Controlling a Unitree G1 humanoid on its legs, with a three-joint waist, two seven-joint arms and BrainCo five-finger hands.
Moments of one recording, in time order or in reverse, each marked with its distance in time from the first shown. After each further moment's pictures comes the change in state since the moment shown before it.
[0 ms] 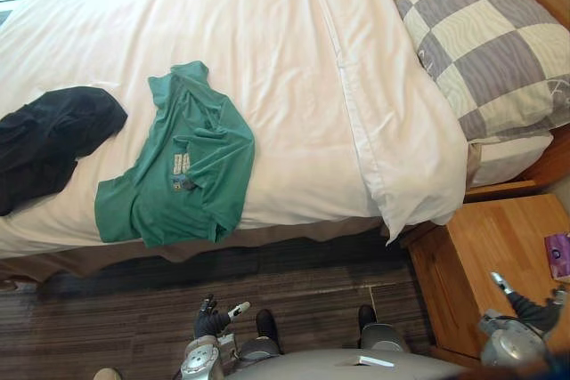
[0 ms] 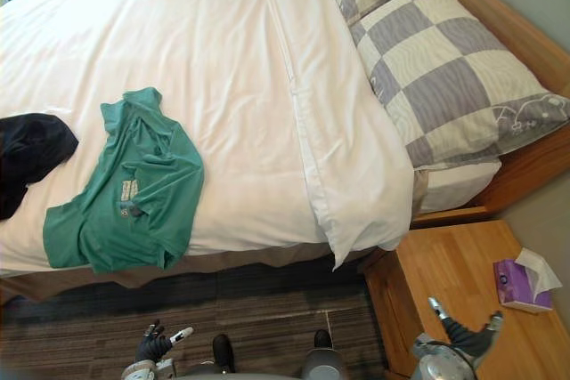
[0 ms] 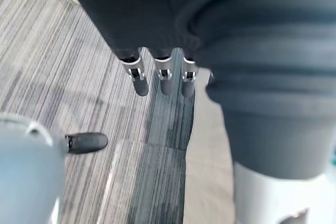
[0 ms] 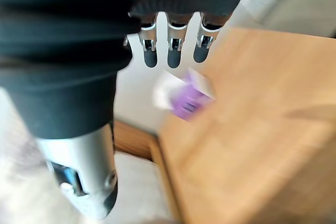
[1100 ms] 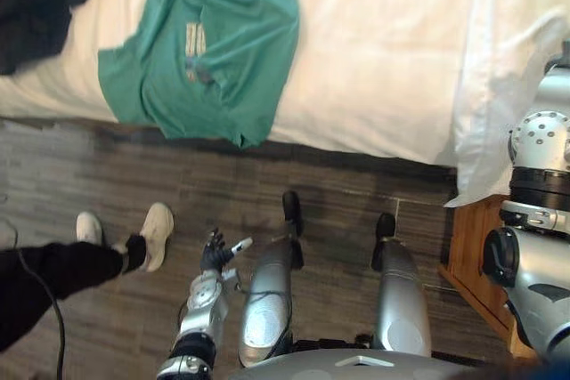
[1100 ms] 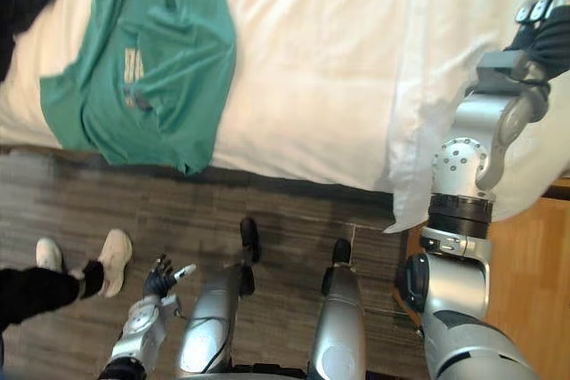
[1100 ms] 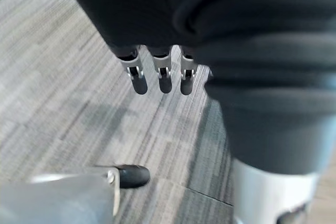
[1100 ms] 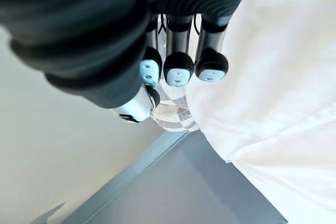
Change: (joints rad) left arm -0.264 0.092 -0.131 -0.125 -0.249 -0.042 -0.008; right arm -1.122 -0.490 0.228 0.155 0.929 -0.304 0.117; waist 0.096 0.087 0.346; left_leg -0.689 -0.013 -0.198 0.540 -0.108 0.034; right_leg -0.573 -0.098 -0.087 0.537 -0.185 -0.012
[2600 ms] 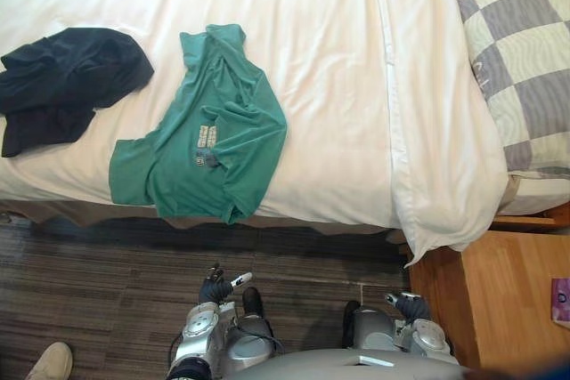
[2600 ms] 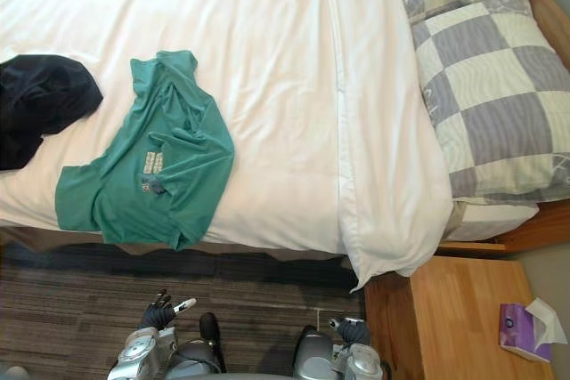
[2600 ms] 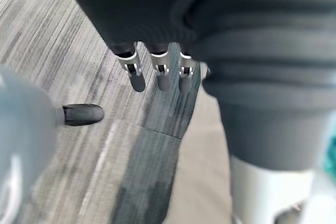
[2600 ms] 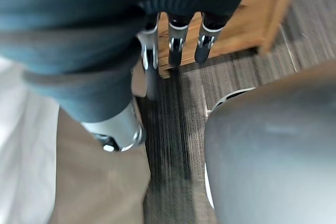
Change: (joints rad) left arm 0.113 -0.008 0.046 0.196 0.223 0.053 -0.038; right arm 0.952 0.473 0.162 0.683 -1.010 0.251 0.276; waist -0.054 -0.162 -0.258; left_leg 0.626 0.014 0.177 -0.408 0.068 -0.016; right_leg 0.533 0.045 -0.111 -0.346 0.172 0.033
